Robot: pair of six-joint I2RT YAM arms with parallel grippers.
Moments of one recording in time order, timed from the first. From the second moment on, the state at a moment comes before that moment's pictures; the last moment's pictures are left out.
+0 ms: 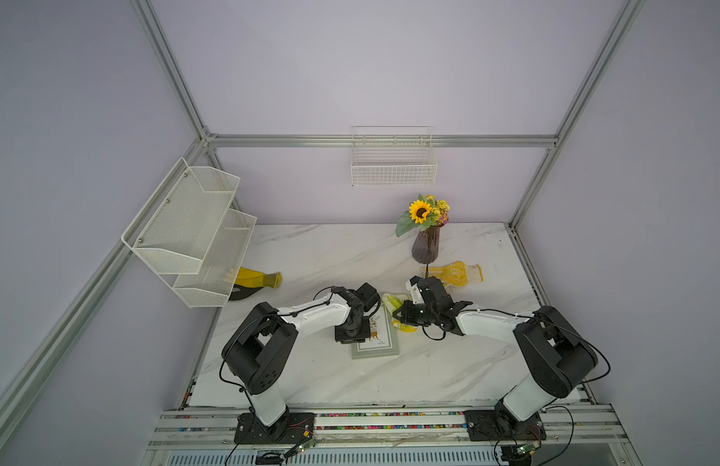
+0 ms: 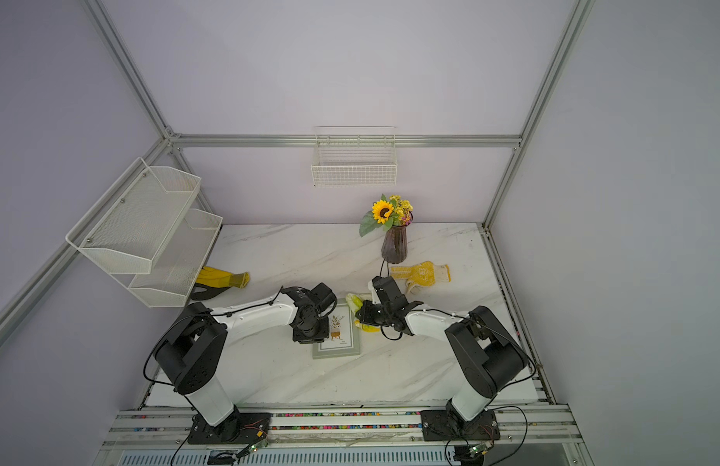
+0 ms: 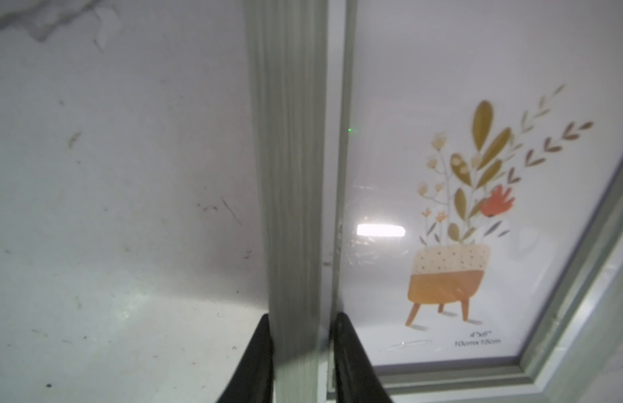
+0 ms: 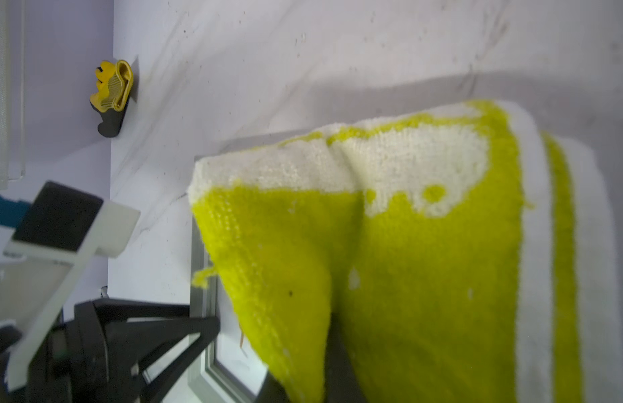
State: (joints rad) left arm -0.71 1.73 1.09 -0.83 -0.02 -0.83; right arm 0.57 1.58 0.74 0.02 -0.36 0.71
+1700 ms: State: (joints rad) left arm -0.71 1.78 1.14 -0.85 -0.03 -0.75; right arm 0.88 1.42 0.58 -0.07 -0.34 0.91
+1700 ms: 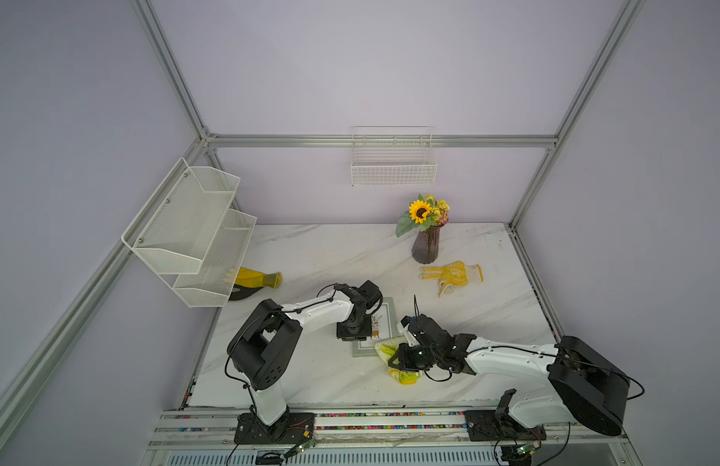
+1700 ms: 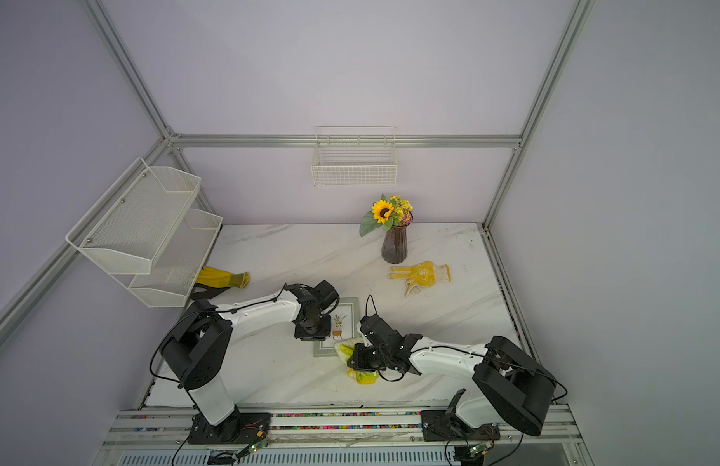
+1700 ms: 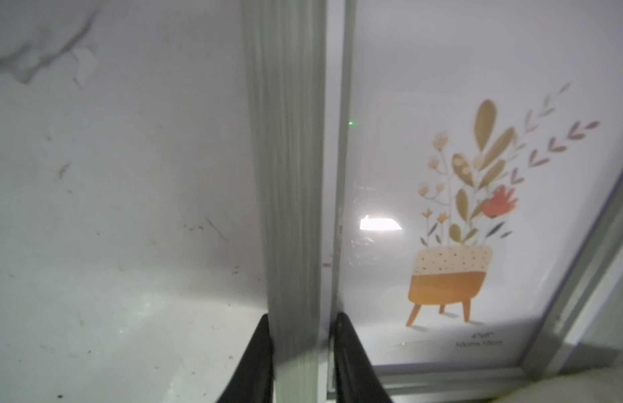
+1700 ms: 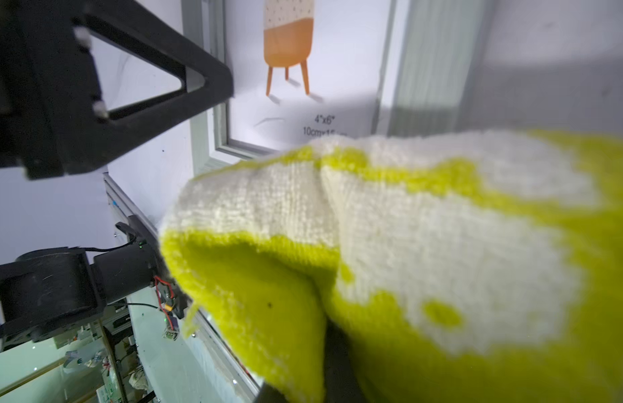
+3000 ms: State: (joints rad) left arm -0.66 1.39 1.09 -0.61 0.37 -0.84; right arm 0.87 1.29 0.83 -0.24 -0.03 0.58
